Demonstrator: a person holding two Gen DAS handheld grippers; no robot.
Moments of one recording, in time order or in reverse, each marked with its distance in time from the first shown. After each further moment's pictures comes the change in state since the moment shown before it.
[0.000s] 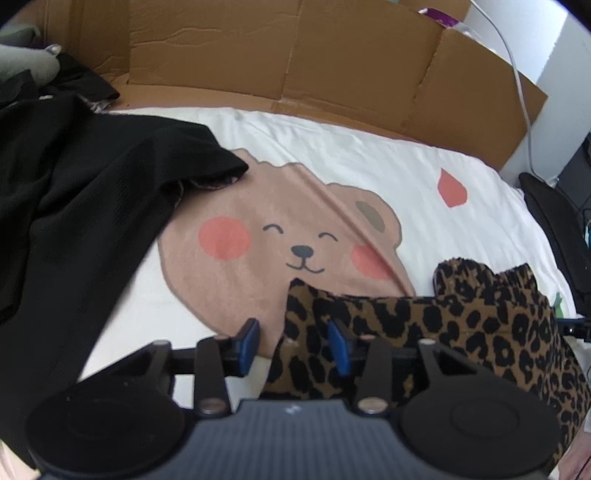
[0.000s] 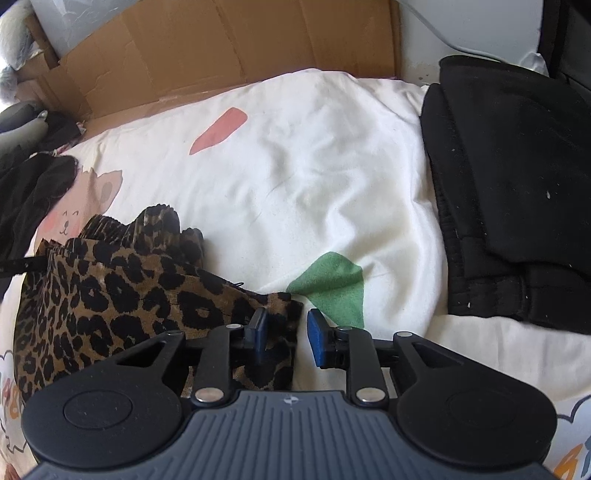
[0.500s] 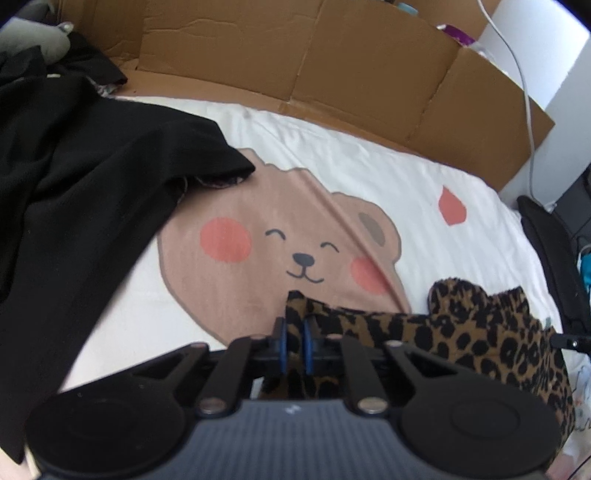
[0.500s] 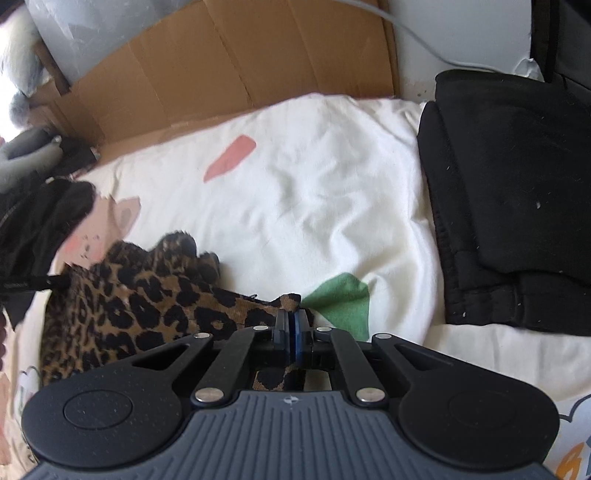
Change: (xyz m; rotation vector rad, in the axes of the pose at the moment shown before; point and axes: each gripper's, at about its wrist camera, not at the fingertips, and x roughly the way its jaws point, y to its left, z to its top) left arm 0.000 0.009 0.004 -0.079 0.000 -0.041; right arm -0.015 -0.004 0.001 0.040 -0.059 0.052
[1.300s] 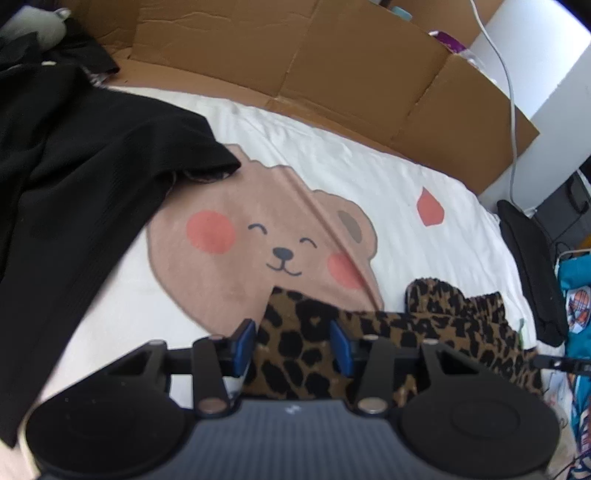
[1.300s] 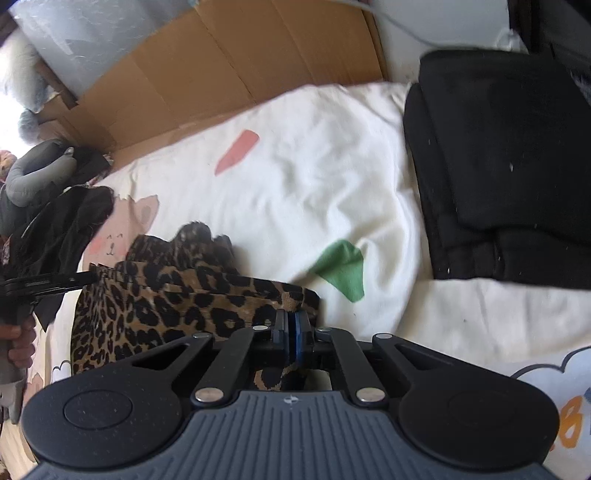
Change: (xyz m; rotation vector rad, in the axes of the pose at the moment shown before) left arm -0.009 0.002 0.001 -0.031 0.029 -0.076; right arm -0.040 -0.012 -0.008 0.068 0.026 0.076
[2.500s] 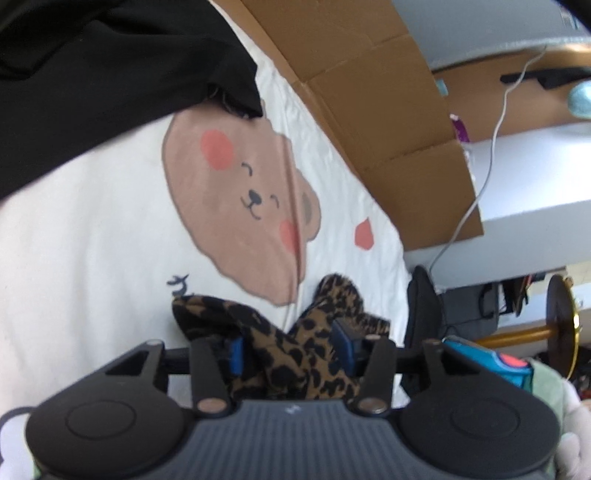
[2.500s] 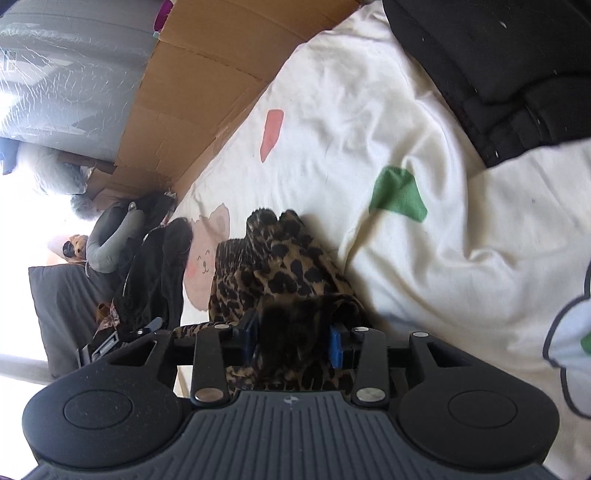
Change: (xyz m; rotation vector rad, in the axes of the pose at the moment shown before) left arm -0.035 0.044 -0.041 -0.514 0.034 -0.378; right arm 0.004 -0.029 -0.009 0.412 0.128 0.368
